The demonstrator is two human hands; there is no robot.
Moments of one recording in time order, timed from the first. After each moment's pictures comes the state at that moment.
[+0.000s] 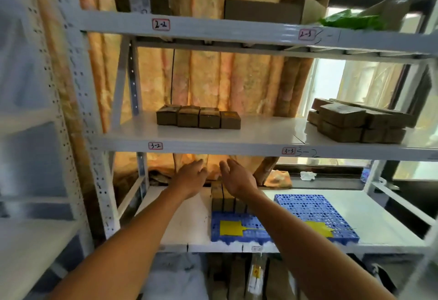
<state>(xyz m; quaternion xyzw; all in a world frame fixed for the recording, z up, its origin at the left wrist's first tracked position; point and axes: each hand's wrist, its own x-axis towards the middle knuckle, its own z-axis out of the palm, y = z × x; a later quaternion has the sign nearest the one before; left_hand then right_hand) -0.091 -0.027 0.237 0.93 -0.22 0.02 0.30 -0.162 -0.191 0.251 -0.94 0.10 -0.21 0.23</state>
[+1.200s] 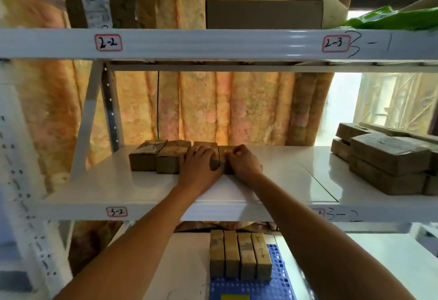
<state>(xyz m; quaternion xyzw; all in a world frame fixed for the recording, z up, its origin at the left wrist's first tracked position) 0.075 -0.144 0.340 0.90 -0.25 0.31 0.17 0.054 -0.306 0.347 -0.88 0.16 -0.22 0.39</state>
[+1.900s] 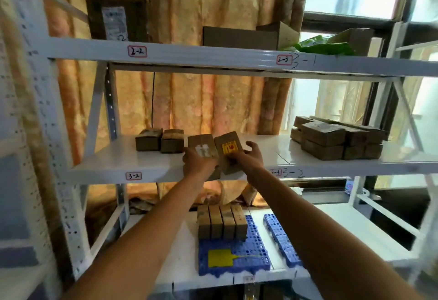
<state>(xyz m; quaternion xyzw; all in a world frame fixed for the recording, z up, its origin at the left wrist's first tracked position) -0.065 -0.122 0.340 0.76 -0.08 0.04 0.65 -0.123 -0.271 0.346 -0.67 0.16 -0.28 0.67</state>
